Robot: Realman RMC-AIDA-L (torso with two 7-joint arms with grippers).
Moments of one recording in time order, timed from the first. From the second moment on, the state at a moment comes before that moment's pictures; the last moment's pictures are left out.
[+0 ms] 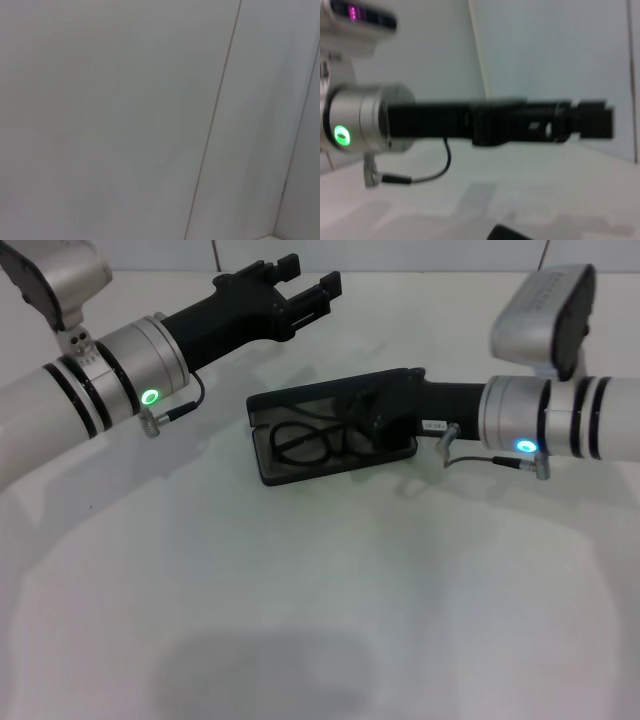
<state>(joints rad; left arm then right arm) -0.60 -2.09 1.11 0.41 1.12 1.08 -1.11 0.86 2.03 -1.94 -0.37 -0.77 -0.83 1.26</state>
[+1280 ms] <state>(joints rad) -0.67 -2.07 1.11 0.48 1.44 1.01 -1.40 0.63 1.92 -1.64 -0.46 -1.06 -1.18 1.19</state>
